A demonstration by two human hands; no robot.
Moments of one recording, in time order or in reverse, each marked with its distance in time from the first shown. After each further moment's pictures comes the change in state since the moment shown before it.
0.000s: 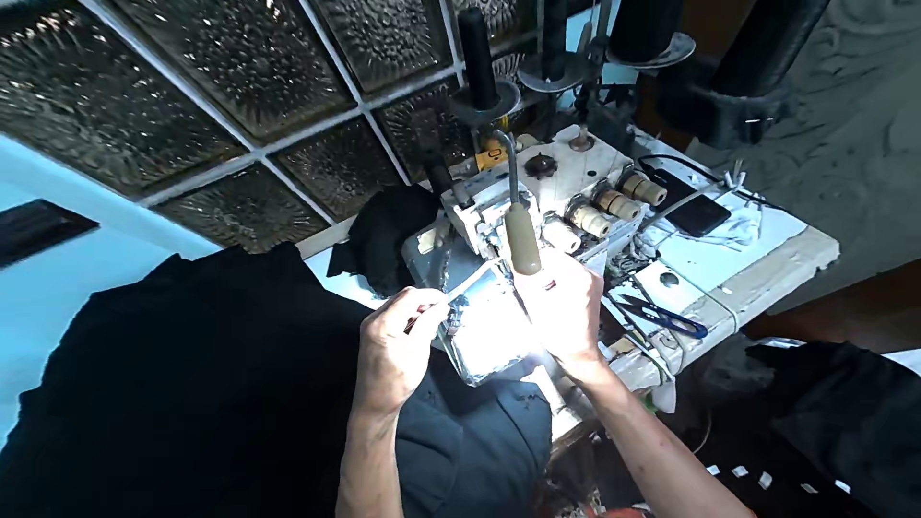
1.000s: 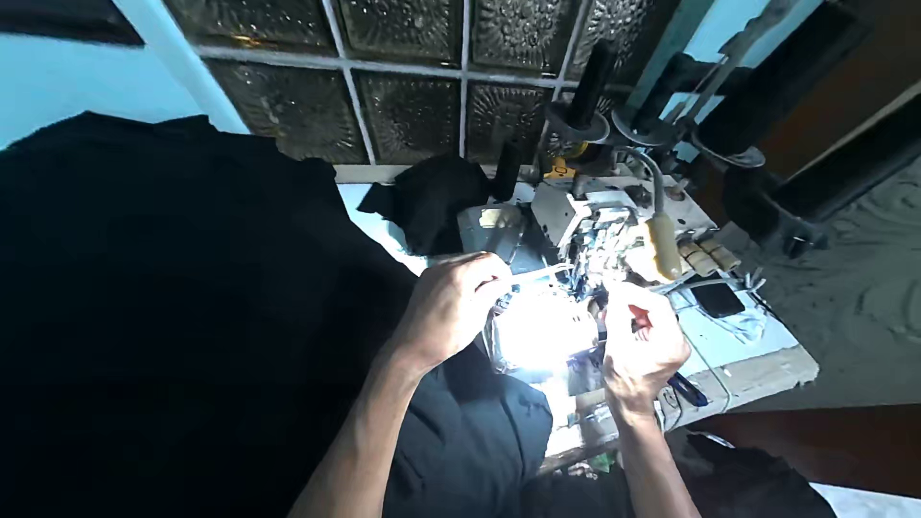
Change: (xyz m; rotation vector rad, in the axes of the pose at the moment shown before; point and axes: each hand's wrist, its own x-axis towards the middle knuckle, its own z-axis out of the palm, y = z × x) left_hand 0.001 -0.005 0.000 0.132 -0.042 0.062; right_hand -0.011 0.031 -0.020 0.059 0.043 -0.252
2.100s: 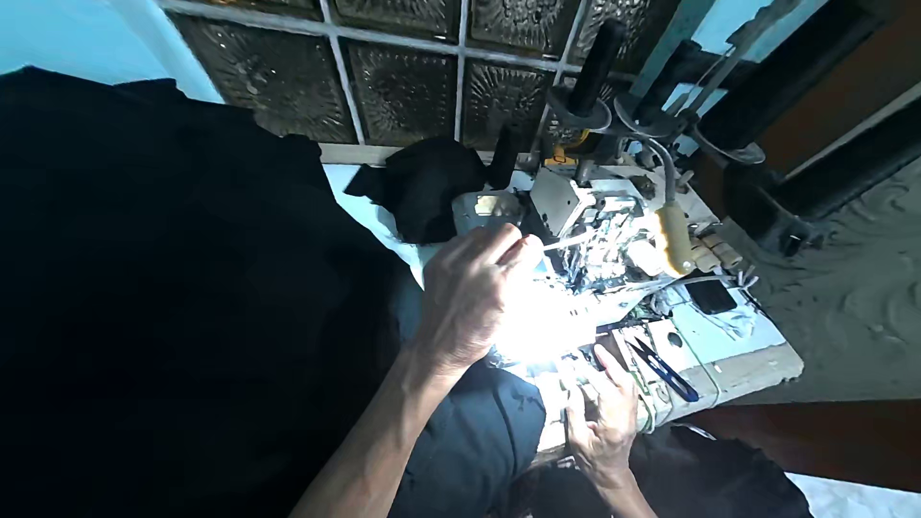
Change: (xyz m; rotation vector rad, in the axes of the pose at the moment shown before) left_hand 0.011 0.020 0.024 0.344 0.270 0.217; right_hand -0.100 0.022 -0.051 -0.340 -0.296 -0.127
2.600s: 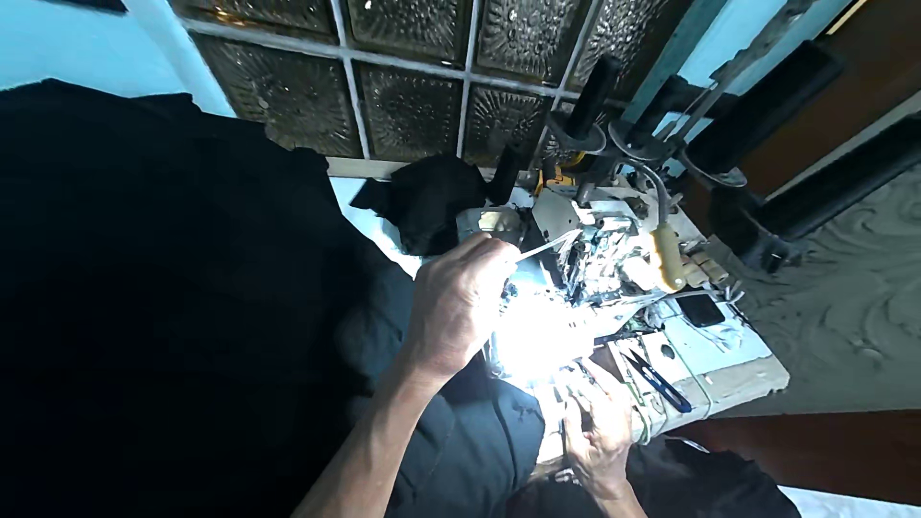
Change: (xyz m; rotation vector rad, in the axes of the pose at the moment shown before) left_hand -0.001 -0.009 -0.012 -0.247 0.047 -0.189; right_hand 0.002 -0.001 -0.002 0.019 -0.032 -0.003
